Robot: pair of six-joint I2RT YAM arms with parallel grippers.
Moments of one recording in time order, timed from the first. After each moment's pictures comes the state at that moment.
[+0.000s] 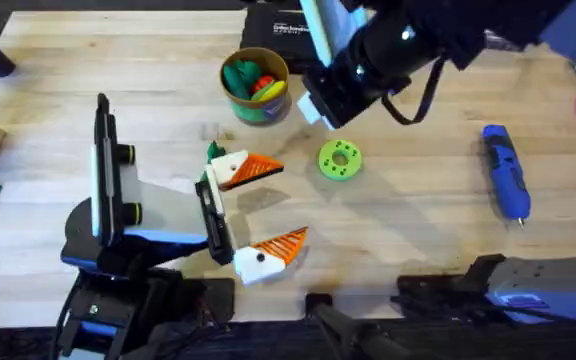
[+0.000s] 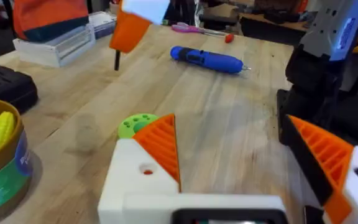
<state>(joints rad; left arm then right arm) -0.17 0.01 0.01 -0.09 1.08 -0.01 0.77 1.54 1.56 -1.18 0.07 0.13</state>
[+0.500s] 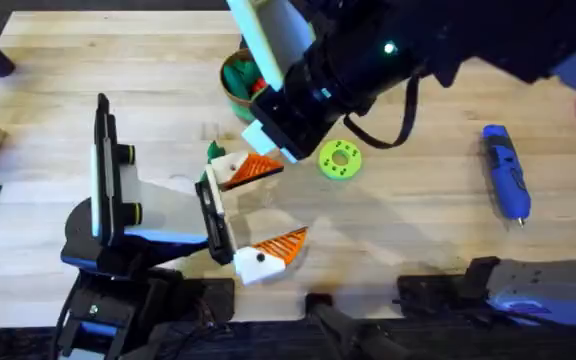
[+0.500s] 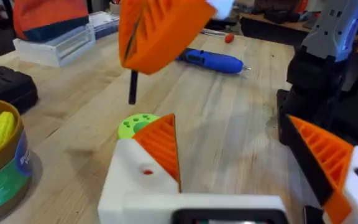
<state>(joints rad) -0.17 0.01 0.01 -0.09 1.08 -0.01 0.93 1.54 1.62 -1.11 -0.12 0.06</state>
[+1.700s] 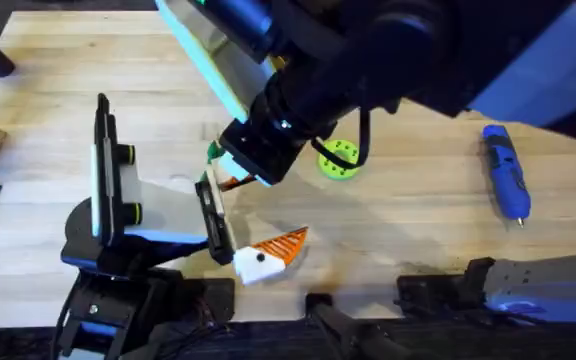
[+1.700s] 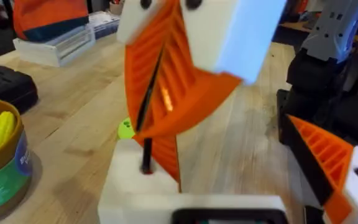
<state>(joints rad) -0.17 0.01 0.01 -0.09 1.08 -0.01 1.02 1.61 1.62 -1.08 -0.13 0.06</state>
